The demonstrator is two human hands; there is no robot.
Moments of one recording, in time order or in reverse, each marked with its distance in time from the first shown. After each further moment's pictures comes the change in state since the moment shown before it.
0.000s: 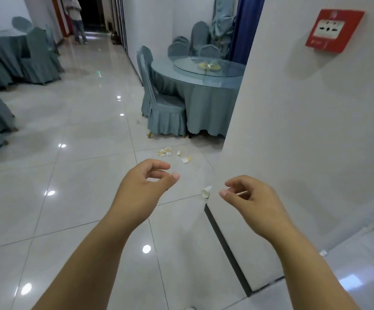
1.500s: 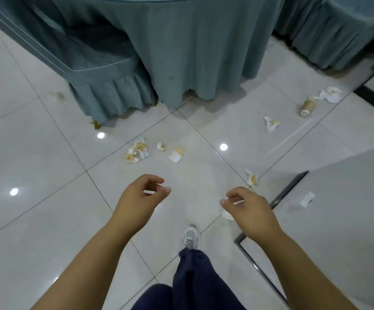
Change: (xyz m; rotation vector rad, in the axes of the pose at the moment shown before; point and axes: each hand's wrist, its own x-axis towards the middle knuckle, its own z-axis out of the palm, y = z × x) left_hand 0.970 -0.204 0.188 0.291 -0.507 -0.379; right_hand 0.881 0.197 0.185 -0.085 -0.073 0.706
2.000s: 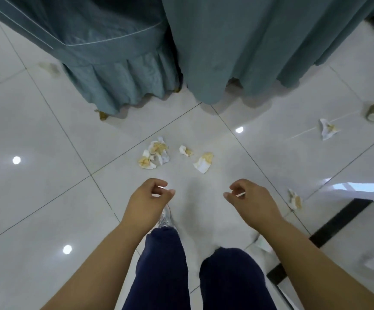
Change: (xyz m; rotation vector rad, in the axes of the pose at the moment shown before) left_hand 0.316 -0.090 -0.078 -0.005 -0.005 -0.254; right_hand 0.309 -0.118 0.135 -0.234 -0.173 0.046
